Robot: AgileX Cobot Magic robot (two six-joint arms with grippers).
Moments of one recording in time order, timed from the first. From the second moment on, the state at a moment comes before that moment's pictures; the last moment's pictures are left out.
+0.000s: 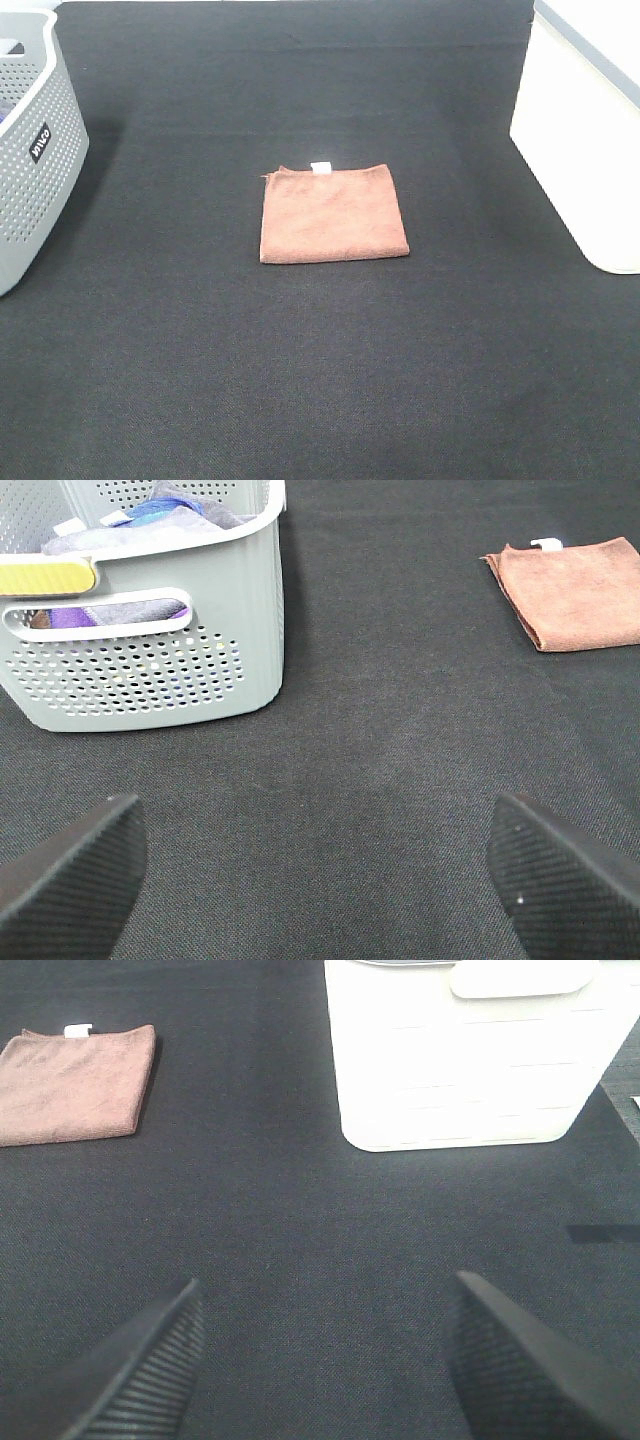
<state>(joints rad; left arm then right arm) -0.01 0.00 -0.50 -0.08 1.06 0.05 0.02 -0.01 -0.50 0.02 1.07 0.01</state>
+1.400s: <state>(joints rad) -0.01 0.00 -0.50 -0.08 1.06 0.05 0.09 1.42 -1.26 0.39 1.01 -0.21</state>
